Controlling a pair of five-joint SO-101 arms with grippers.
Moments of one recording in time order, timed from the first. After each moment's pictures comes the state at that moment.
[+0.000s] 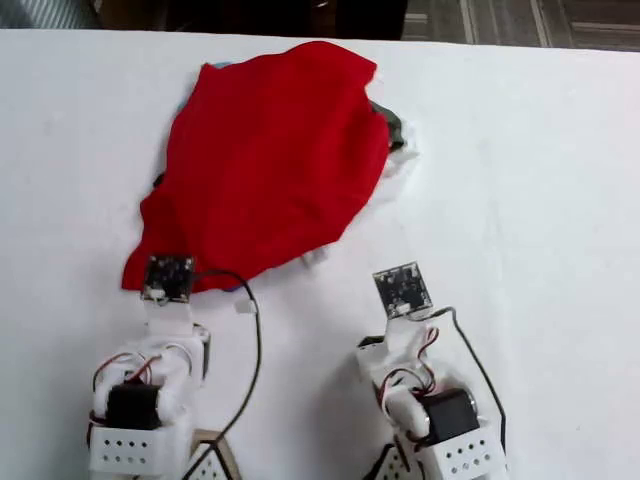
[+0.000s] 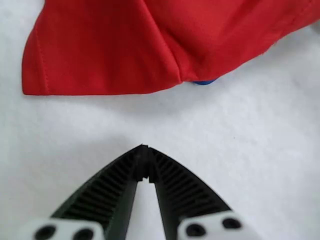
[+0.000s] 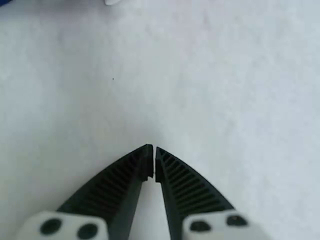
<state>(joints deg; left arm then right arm) -5.1 -103.0 96.0 73.0 0.7 -23.4 -102.2 96.5 72.2 -0.8</state>
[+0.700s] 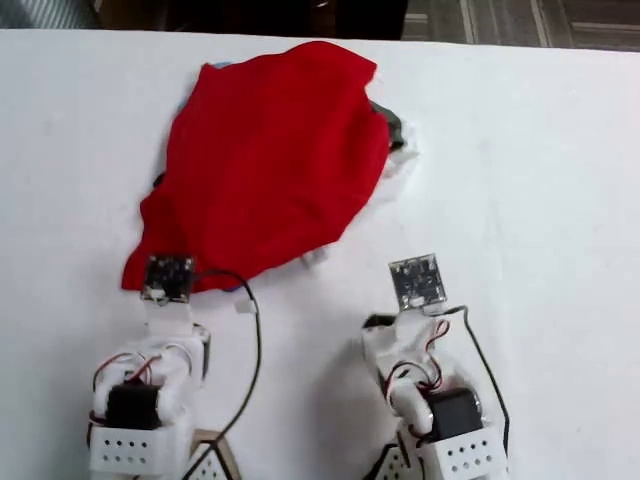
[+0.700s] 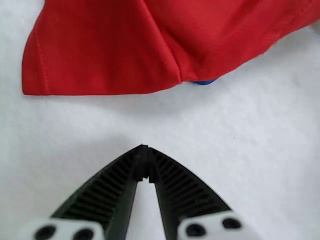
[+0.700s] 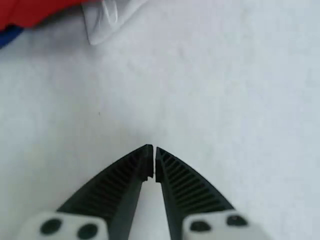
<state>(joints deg) -5.1 -103.0 96.0 73.0 0.7 -18.8 -102.2 96.5 62.7 -0.8</state>
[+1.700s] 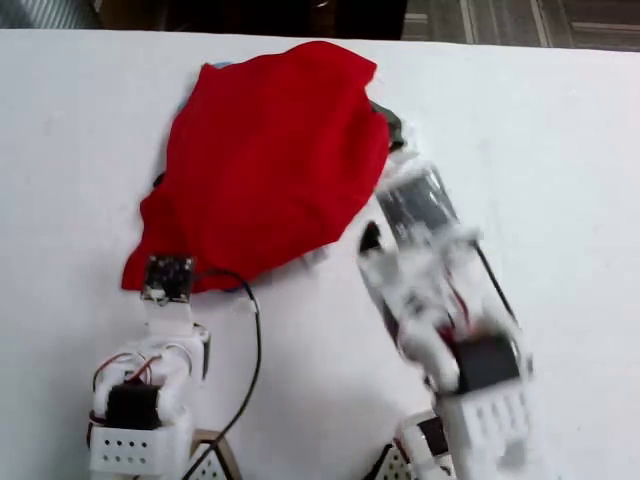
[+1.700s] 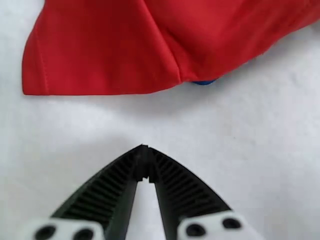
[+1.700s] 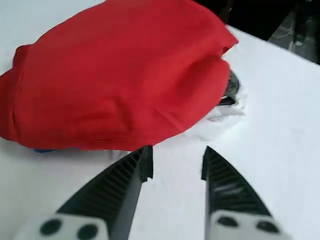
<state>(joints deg) -5.1 -103.0 96.0 73.0 0.7 -21.7 -58.5 43.2 61.4 12.0</state>
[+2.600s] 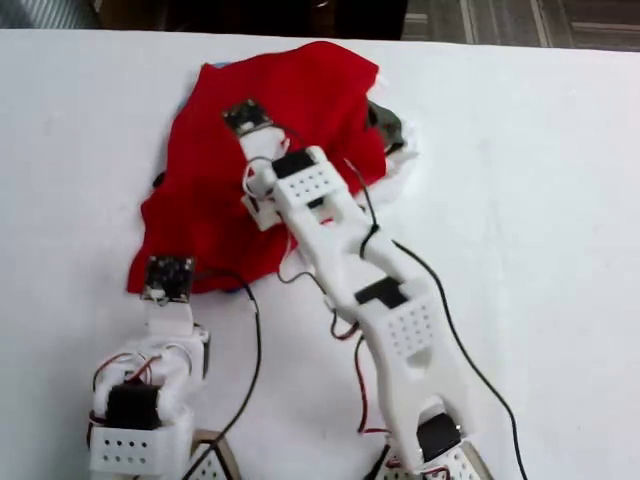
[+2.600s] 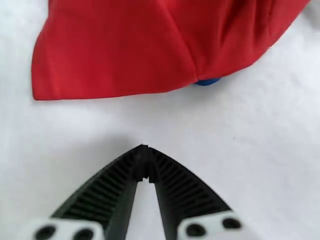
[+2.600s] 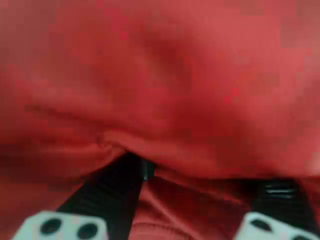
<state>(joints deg) -5.1 -103.0 96.0 73.0 0.7 -32.5 43.4 -27.1 65.0 8.0</state>
